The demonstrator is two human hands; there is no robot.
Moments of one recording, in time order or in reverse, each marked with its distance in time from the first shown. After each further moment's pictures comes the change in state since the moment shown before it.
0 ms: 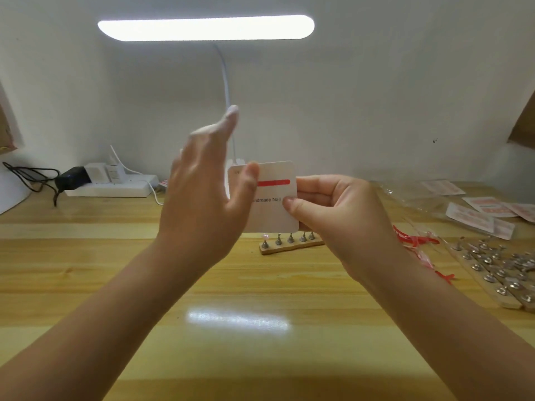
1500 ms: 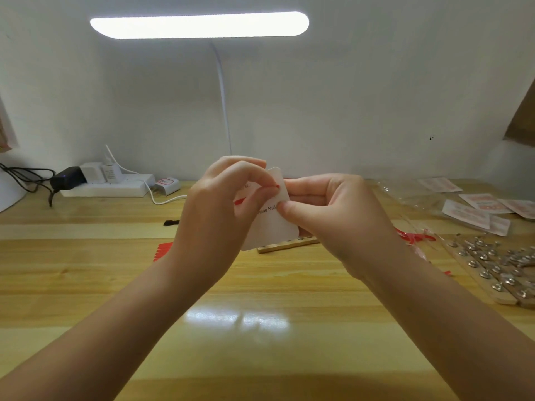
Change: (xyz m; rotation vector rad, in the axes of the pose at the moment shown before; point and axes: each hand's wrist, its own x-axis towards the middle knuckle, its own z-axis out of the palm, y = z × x) left_hand -0.010 0.001 0.016 -0.299 -0.012 0.045; right_hand -0.004 -0.009 -0.003 -0.074 -0.087 0.015
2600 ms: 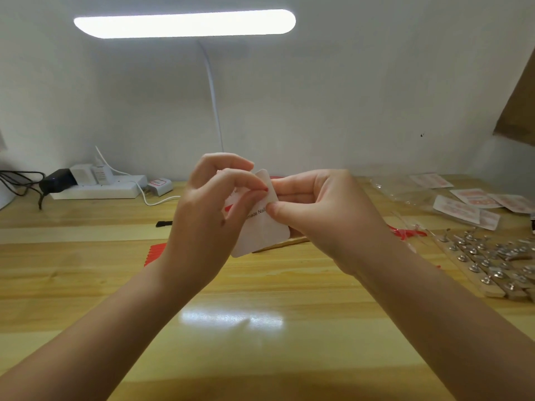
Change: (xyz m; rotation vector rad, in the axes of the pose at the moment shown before) left_hand -0.004 -0.013 0.006 0.052 0.066 0.182; right_hand -0.001 -0.005 -0.002 -0.021 -0.034 0.010
